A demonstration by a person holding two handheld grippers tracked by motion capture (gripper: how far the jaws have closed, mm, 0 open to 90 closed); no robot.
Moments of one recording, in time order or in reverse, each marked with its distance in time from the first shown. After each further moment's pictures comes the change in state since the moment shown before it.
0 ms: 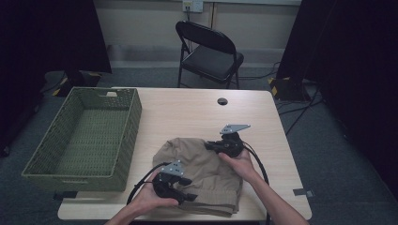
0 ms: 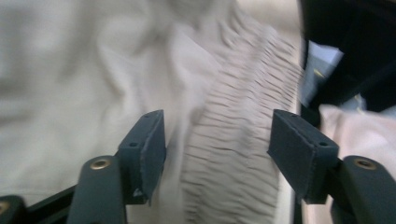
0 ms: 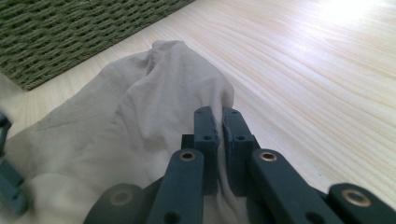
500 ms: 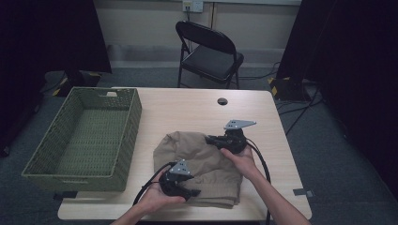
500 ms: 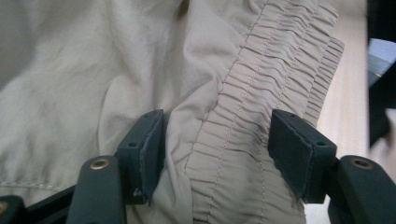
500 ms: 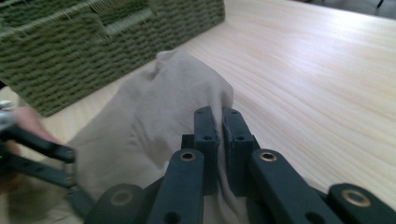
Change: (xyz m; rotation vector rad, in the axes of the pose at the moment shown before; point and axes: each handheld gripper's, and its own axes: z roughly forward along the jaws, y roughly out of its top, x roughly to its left) left arm 0.016 0.001 0.022 0.009 0.135 -0.016; right arm 0.007 0.017 -0.019 -0.098 0.020 -0.007
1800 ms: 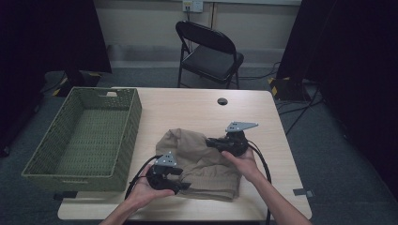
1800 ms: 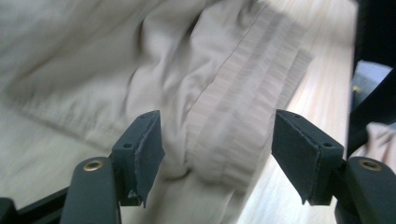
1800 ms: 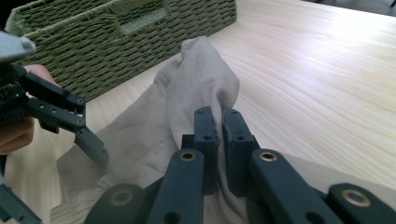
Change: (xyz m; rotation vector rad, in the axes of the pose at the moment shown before) left arm 0.014 -0.004 -0.036 -0.023 0.007 -0.066; right arm 0.004 -0.003 -0.006 0.002 0.025 0.008
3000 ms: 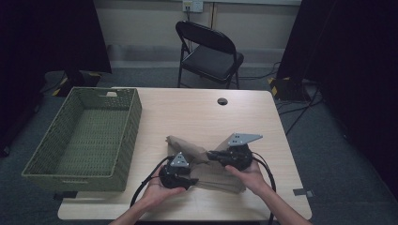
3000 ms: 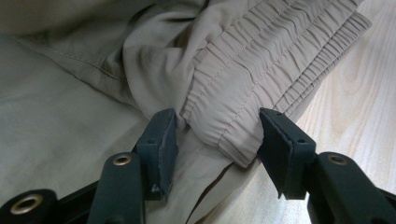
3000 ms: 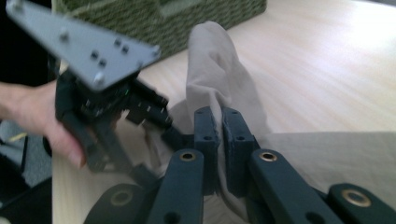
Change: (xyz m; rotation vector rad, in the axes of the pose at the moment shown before) left arm 0.000 0.005 0.041 0.006 0.113 0.000; right arm 0.041 -0.016 -0.026 0.043 0.044 -0.064
